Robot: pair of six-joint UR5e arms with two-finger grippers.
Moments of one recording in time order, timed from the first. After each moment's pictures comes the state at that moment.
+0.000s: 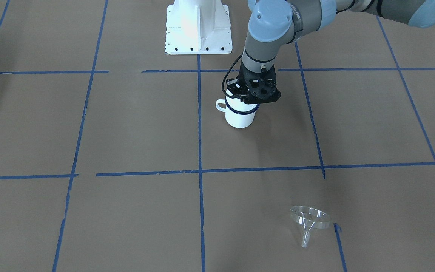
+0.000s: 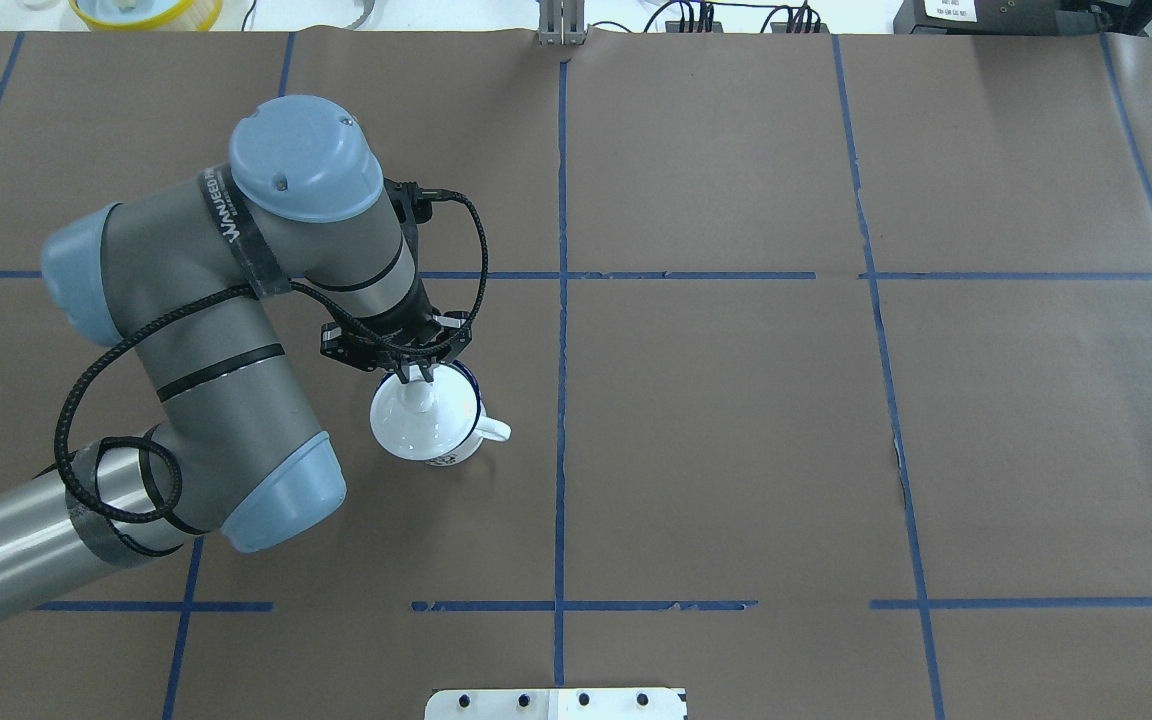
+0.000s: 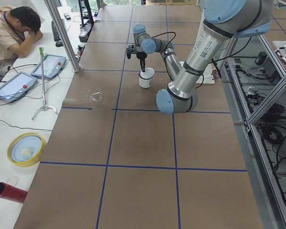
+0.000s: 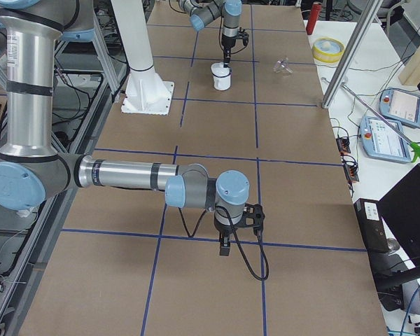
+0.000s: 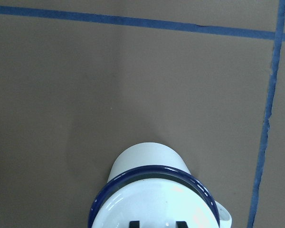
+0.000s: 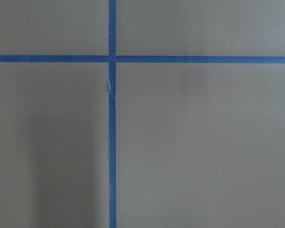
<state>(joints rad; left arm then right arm) -0.63 -2.24 -1.81 -1.35 -2.06 -1.19 1.57 -1.68 1.66 -1.57 2.29 0.01</state>
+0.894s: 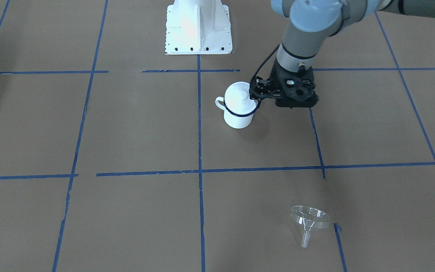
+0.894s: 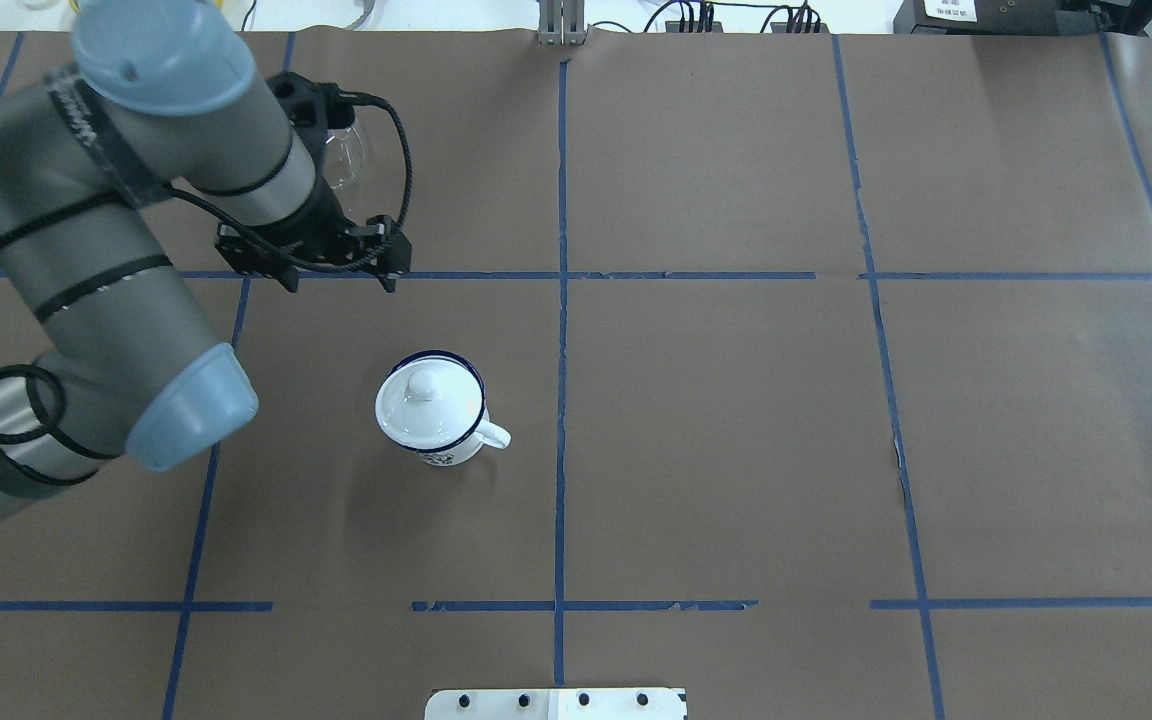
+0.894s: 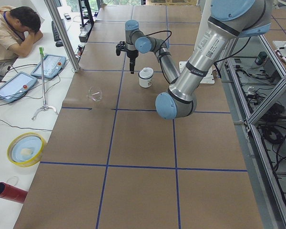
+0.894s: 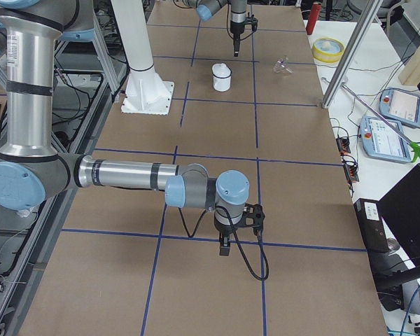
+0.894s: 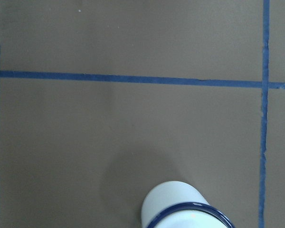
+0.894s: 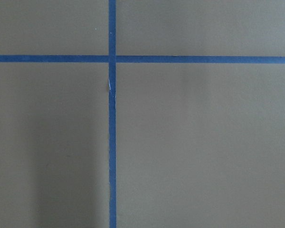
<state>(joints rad) -0.85 -2.14 -1.90 -1.35 -2.08 -0.84 1.57 -1.68 1.66 -1.57 2.29 0.01</state>
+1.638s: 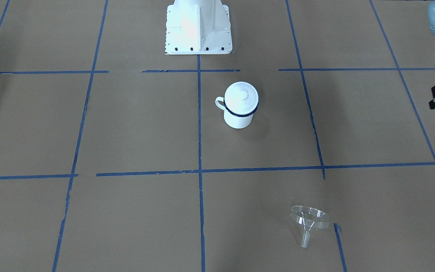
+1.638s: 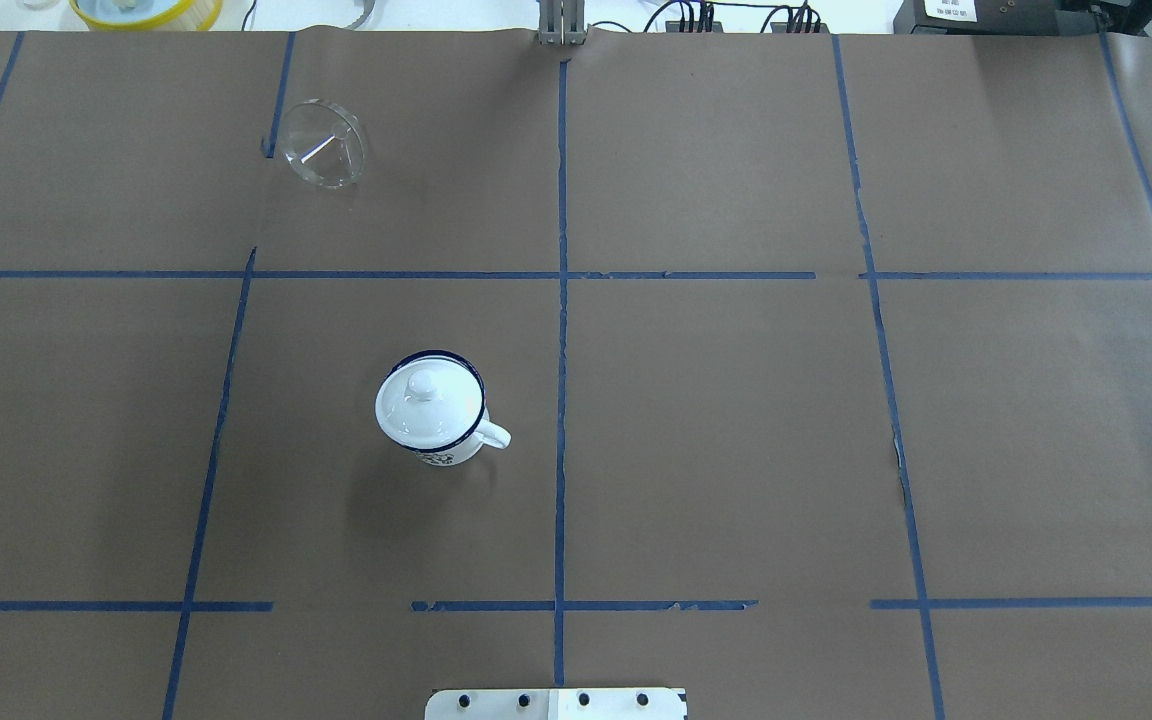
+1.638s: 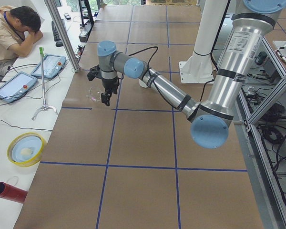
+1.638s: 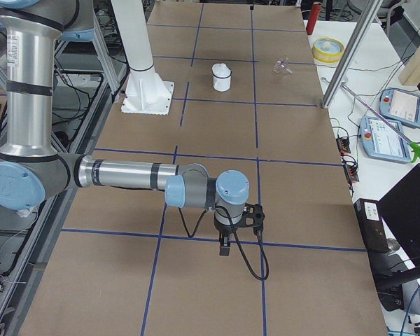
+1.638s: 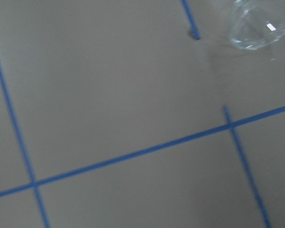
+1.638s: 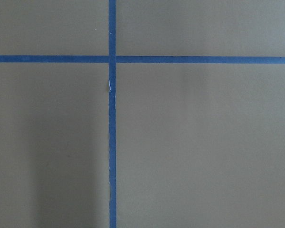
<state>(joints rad) -1.41 -1.70 -1.84 -1.36 -2.30 -0.04 1.57 -1.68 1.66 -1.57 2.29 0.01</state>
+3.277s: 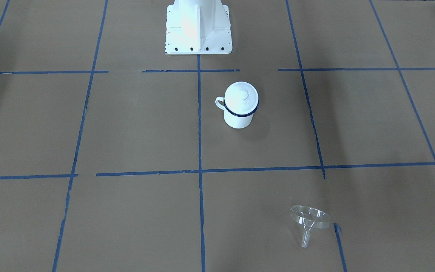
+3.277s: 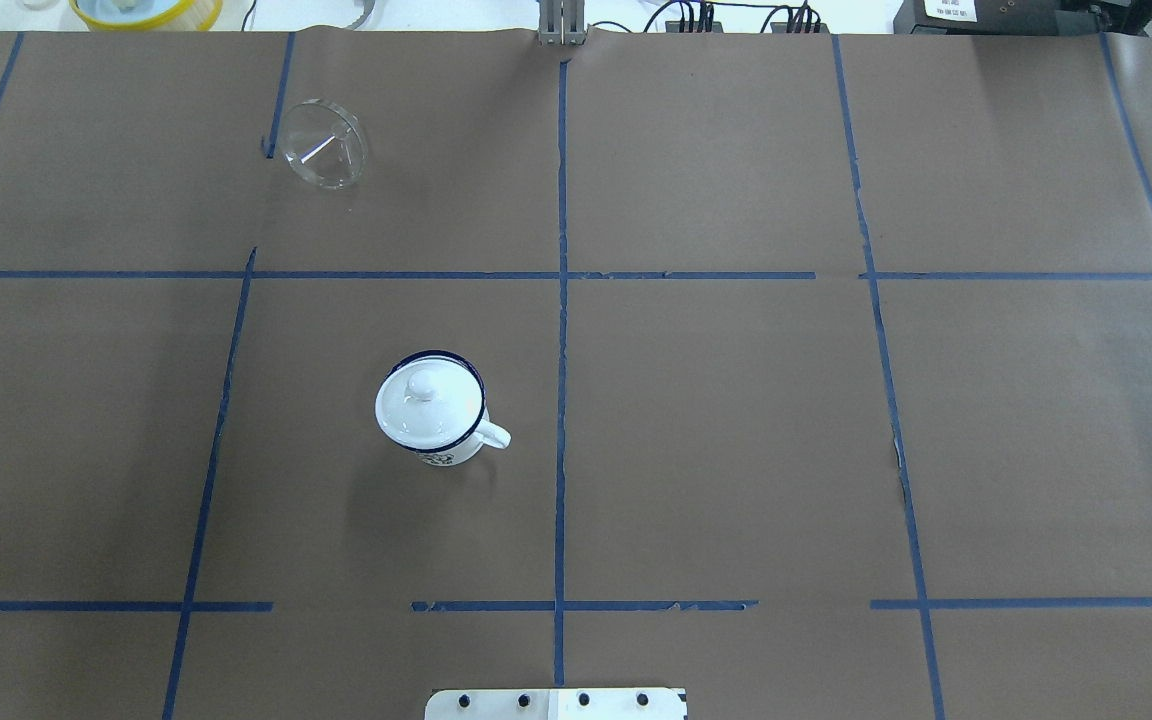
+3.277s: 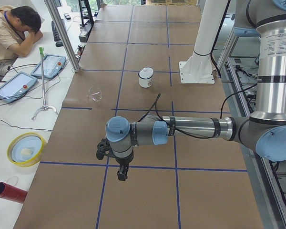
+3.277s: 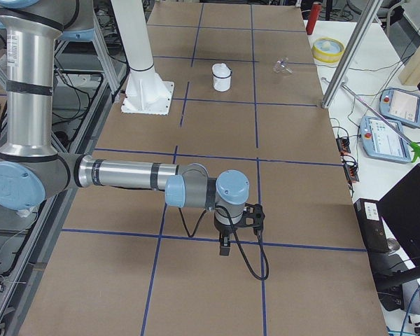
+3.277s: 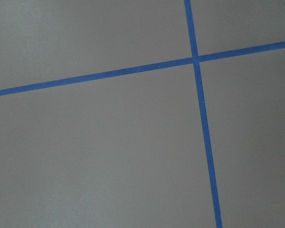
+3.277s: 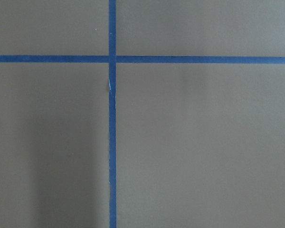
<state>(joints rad) -1.63 -1.54 -1.65 -1.47 -2.29 0.14 1.57 -1.68 1.66 -1.57 2.29 0.01</state>
